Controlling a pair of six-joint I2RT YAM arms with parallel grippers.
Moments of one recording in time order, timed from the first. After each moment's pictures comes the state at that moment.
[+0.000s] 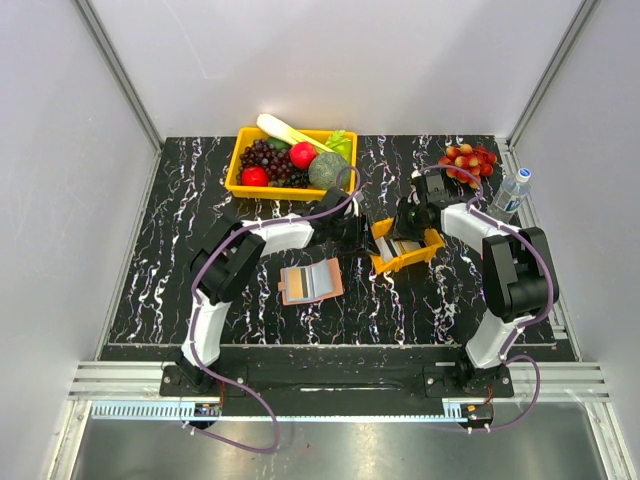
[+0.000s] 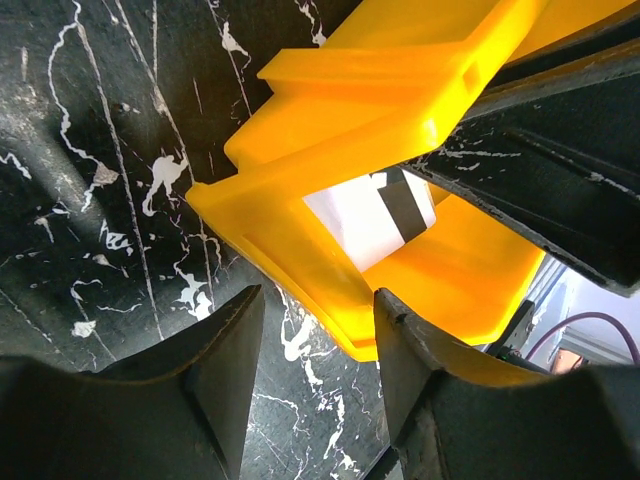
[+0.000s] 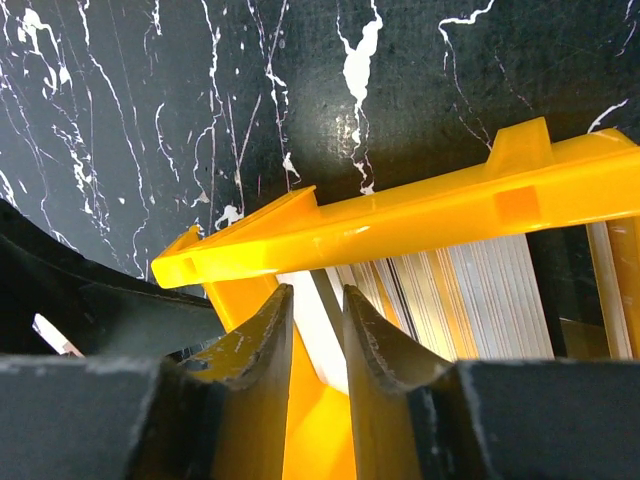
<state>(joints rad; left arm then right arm) -0.71 2.09 1.38 -0.09 0.43 -0.76 0.23 1.76 1.10 -0.34 -0.25 0.46</state>
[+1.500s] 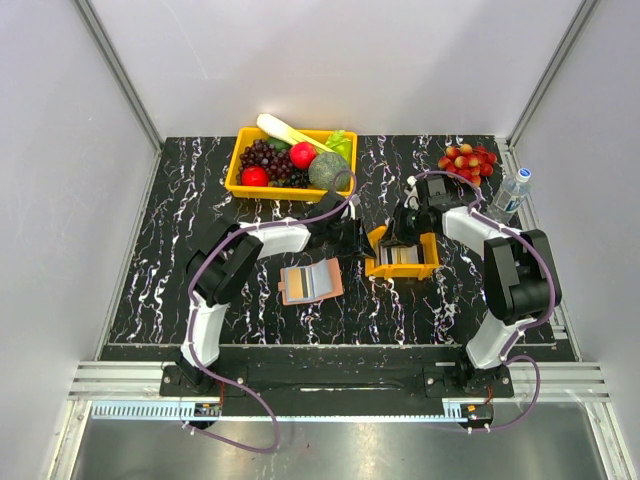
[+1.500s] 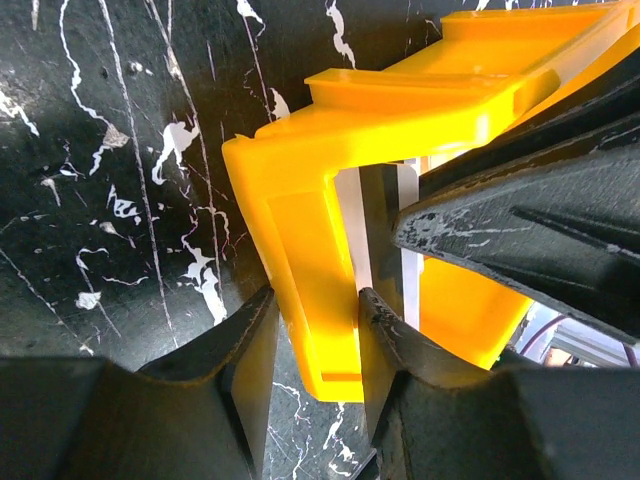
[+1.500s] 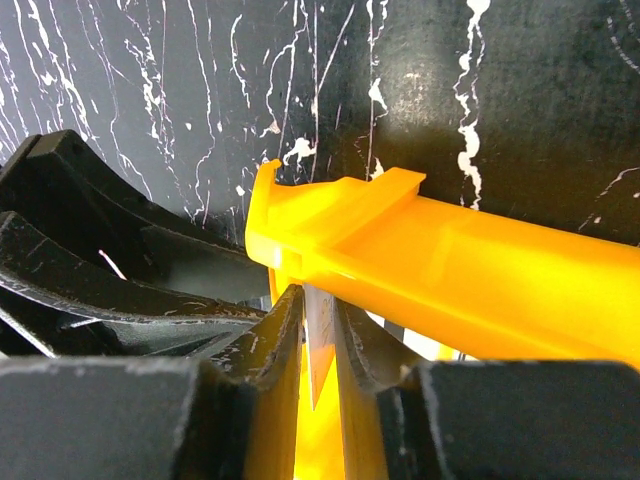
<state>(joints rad) -0.71 2.07 1.32 -0.04 0.43 -0.79 0.23 1.73 1.07 -0.34 -0.46 0.47</state>
